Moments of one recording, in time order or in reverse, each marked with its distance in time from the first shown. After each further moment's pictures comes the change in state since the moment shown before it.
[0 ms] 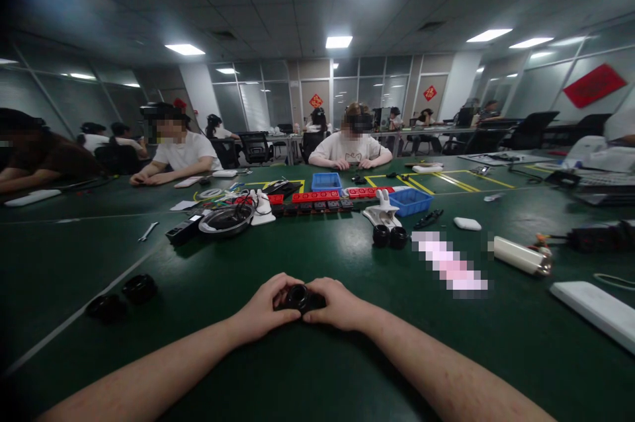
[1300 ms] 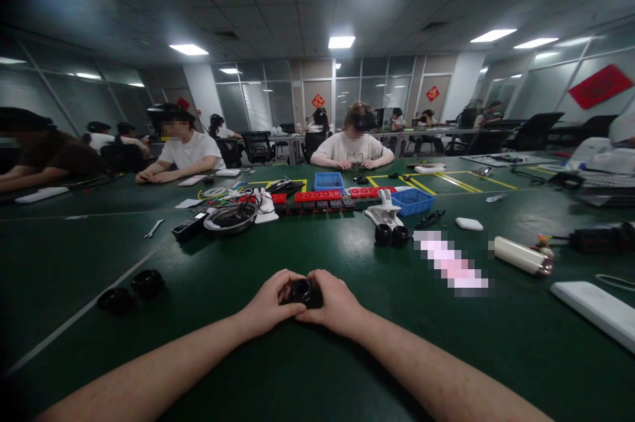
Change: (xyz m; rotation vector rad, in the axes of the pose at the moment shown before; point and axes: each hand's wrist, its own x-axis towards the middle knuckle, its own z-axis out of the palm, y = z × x) left_hand 0.000 -0.001 0.007 -0.010 0.096 -0.026; right_hand -0.002 -0.008 0.018 -0.020 0.242 0.157
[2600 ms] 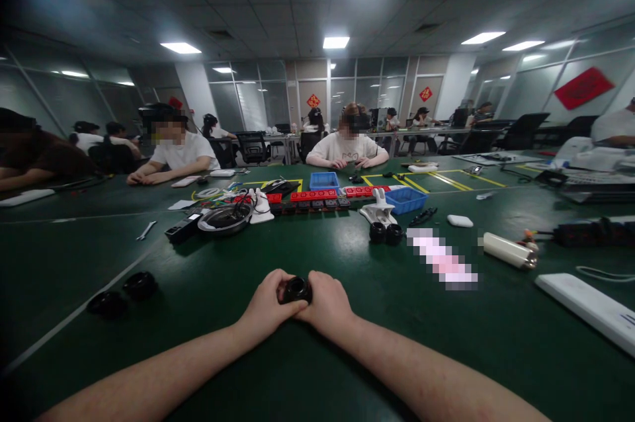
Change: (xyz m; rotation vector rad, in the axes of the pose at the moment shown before) left_hand -0.005 0.015 0.012 0.086 0.186 -0.166; right_hand 0.001 -0.010 0.014 -0.309 0.107 0.131
